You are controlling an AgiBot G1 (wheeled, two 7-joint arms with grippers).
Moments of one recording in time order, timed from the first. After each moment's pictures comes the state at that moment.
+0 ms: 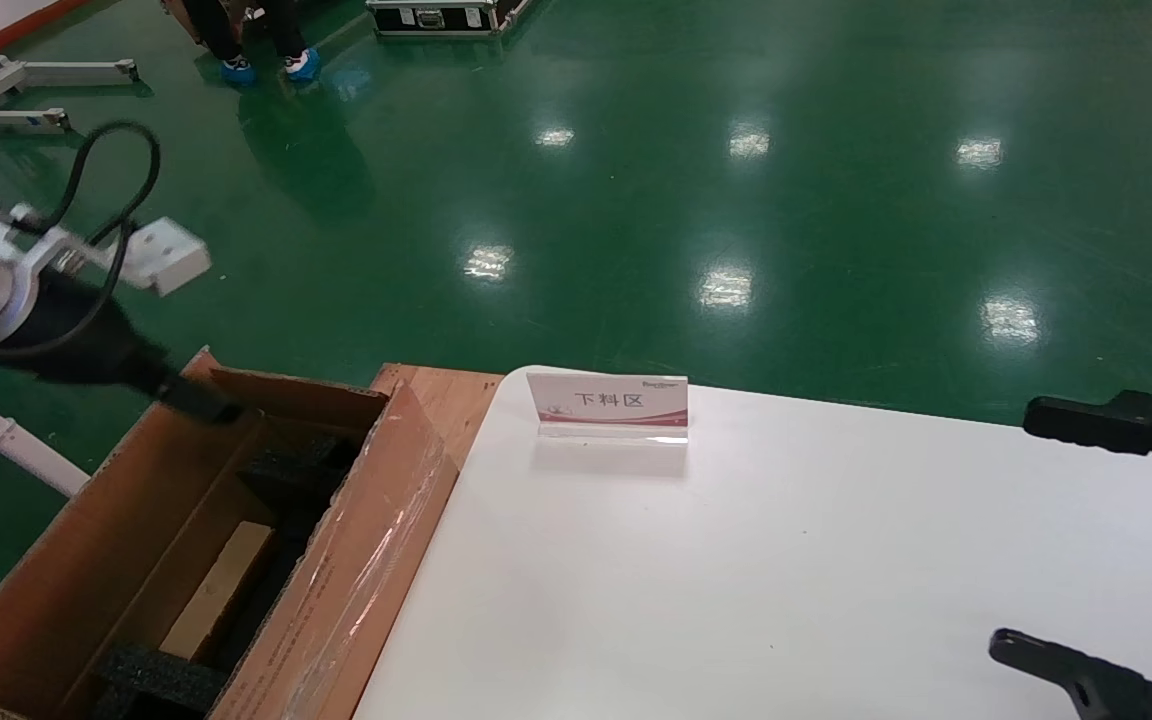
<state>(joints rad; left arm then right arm) -2.55 0.51 2.31 -1.16 1.45 1.04 -1.28 1.08 -0.60 -0.30 1.28 -0.72 -1.49 0.18</state>
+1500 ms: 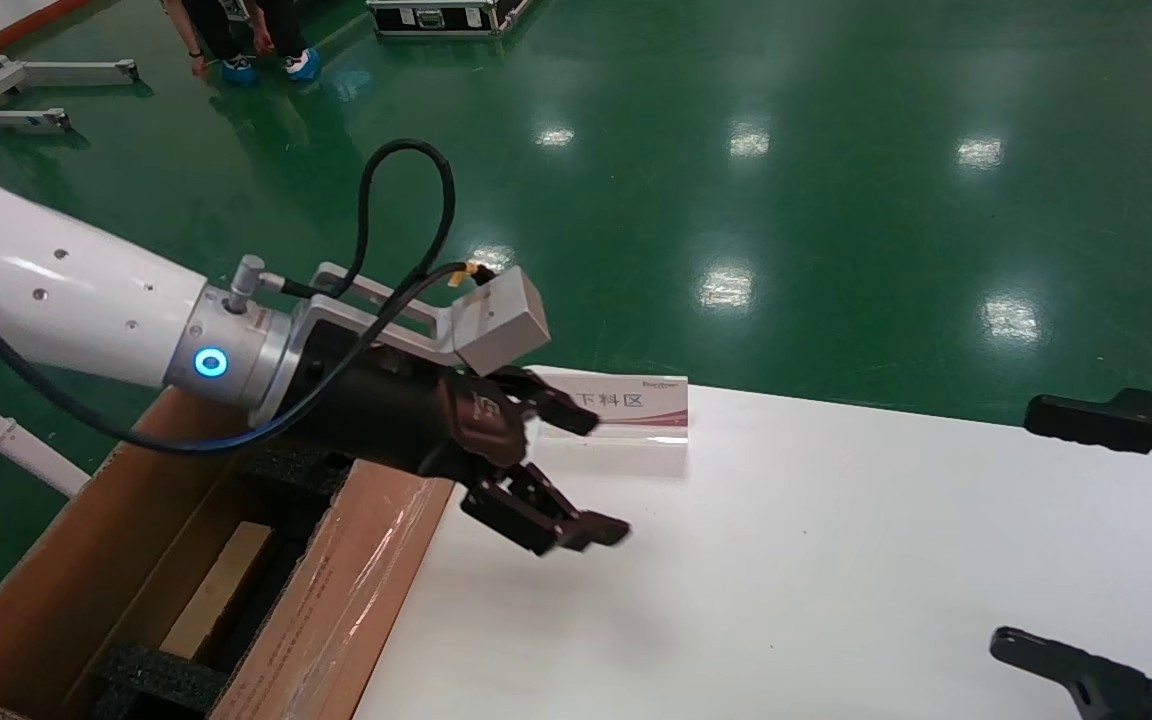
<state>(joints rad) -1.74 0.55 1.15 -1.29 1.05 1.27 -0.68 1.08 -0.61 -0.29 1.28 -0.72 -1.49 0.18</state>
